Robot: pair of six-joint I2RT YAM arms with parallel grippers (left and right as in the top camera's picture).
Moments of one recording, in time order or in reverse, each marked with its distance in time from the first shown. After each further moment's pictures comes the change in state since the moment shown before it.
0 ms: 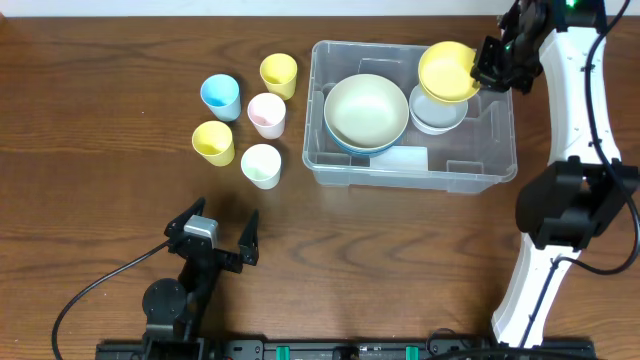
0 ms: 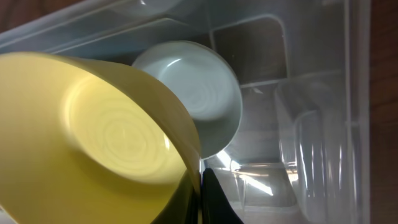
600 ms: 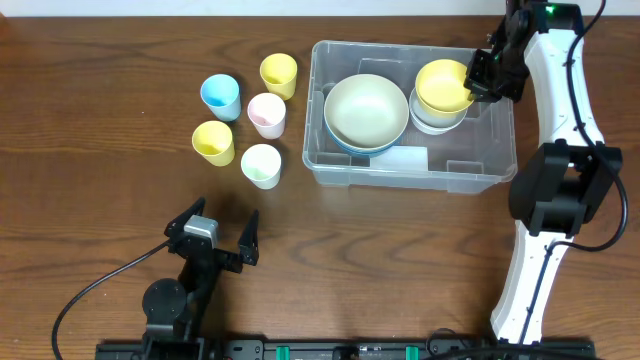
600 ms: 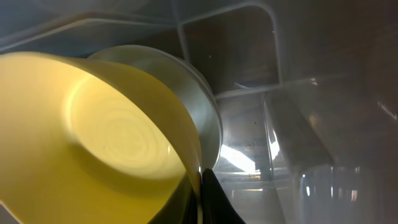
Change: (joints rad) left arm 0.000 0.000 0.000 0.000 0.000 0.000; right arm 0.000 0.110 0.000 0.021 0.041 0.001
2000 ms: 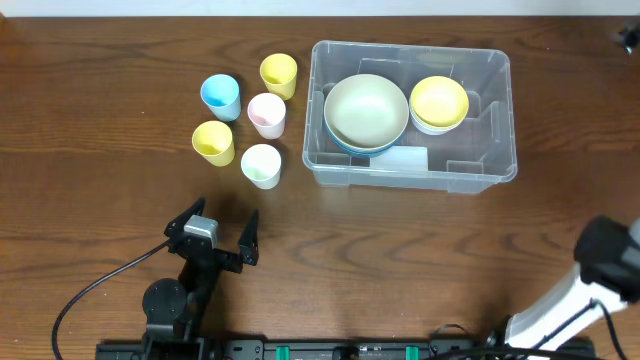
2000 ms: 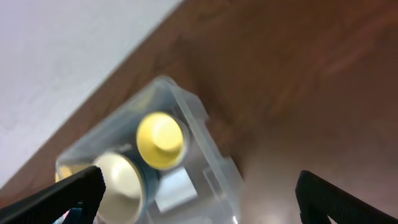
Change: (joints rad) left arm 0.000 0.000 0.000 0.000 0.000 0.000; right arm -0.421 -0.372 0.330 -0.311 -0.113 0.034
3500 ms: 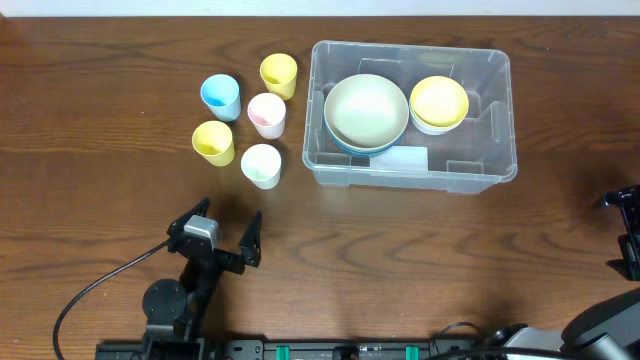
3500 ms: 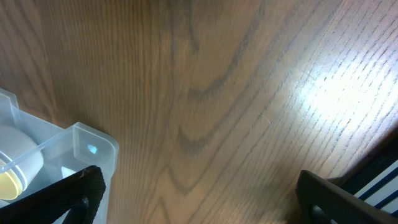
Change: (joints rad) left arm 0.000 0.000 0.006 0.001 0.052 -0.055; right arm -0.402 -0.412 -1.339 0.426 0.066 0.111
